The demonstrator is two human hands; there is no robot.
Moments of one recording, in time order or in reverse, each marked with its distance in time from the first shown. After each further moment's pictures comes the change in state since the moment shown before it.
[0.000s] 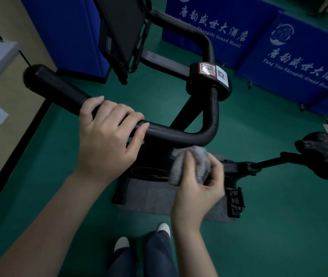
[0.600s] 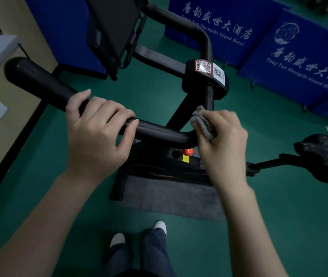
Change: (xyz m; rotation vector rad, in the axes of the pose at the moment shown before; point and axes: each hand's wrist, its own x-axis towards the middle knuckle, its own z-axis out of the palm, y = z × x) left_hand 0.000 0.006 -0.001 0.002 -0.008 -0.041; right_hand 0.098 -0.044 -0.001 -0.733 -0.642 -0.670
